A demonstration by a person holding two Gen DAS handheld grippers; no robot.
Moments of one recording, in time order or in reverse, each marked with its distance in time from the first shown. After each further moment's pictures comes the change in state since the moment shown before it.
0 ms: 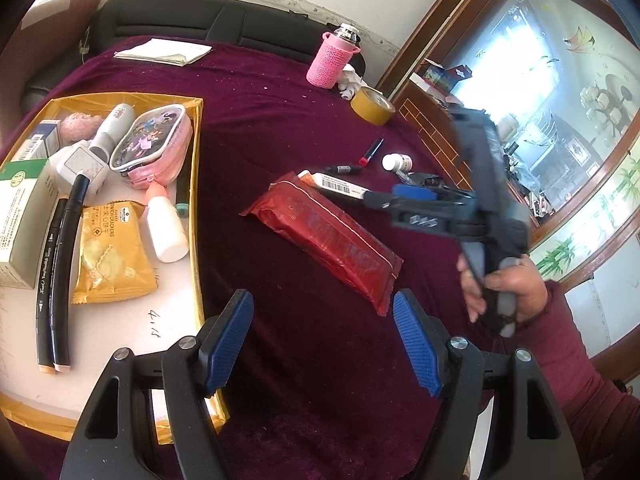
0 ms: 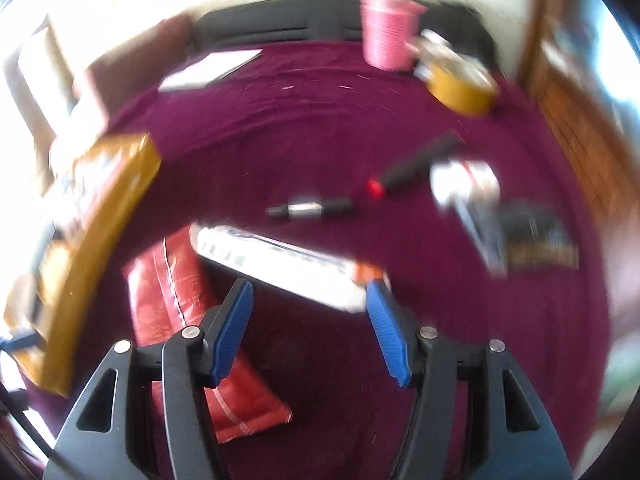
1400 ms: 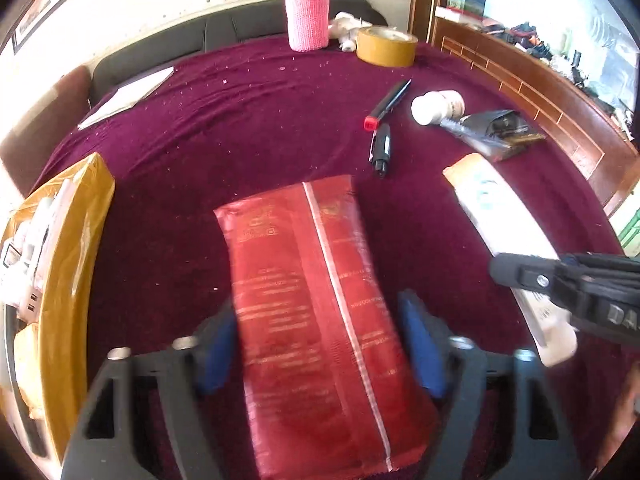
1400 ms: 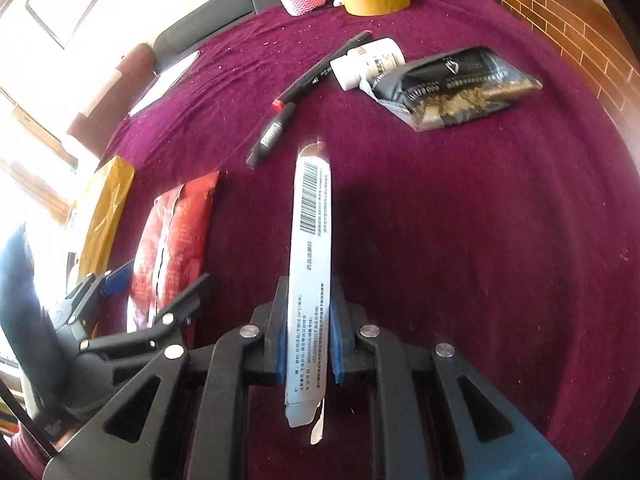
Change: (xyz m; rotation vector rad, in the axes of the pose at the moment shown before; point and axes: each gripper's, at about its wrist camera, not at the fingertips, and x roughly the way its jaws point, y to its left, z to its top) left arm 0.156 -0.072 0.024 0.250 0.070 0.374; right arm -0.007 -0.090 -0.078 0.475 0.065 0.173
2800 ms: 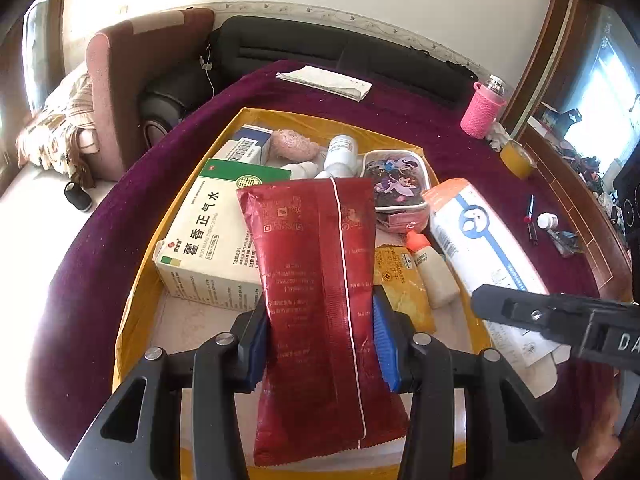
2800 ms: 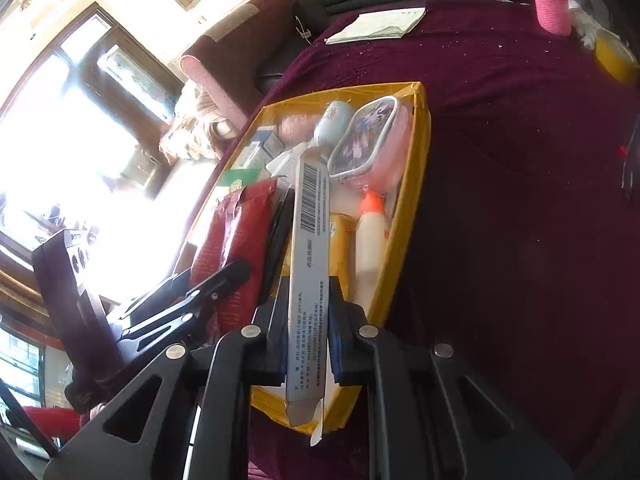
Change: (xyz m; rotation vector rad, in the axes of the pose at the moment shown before) left arm -0.103 0.244 -0.086 -0.391 -0.127 0.051; right arm 0.050 0.288 -0.030 -0.272 0.100 0.283
